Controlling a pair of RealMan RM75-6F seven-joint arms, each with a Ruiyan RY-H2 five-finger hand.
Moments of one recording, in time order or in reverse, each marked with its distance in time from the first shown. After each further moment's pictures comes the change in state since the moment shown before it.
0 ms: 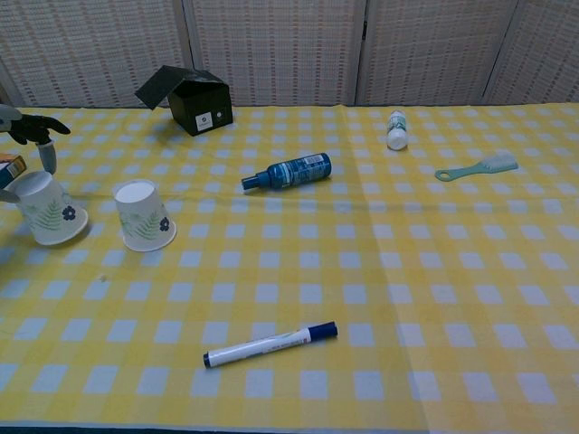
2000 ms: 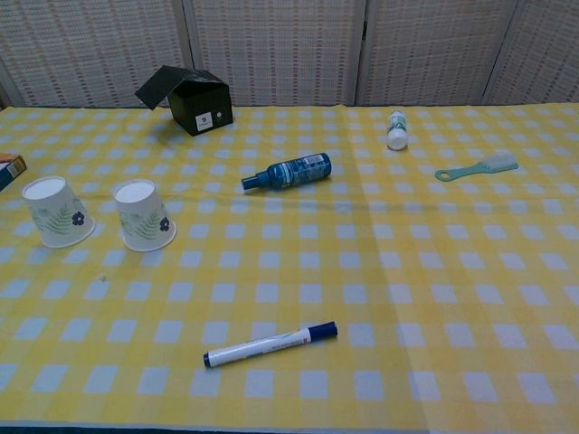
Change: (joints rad) left arm 0.616 0.068 0.045 -0.339 0.193 0.977 0.122; right arm -0.020 0.000 -0.015 0.002 -0.010 0.022 0.007
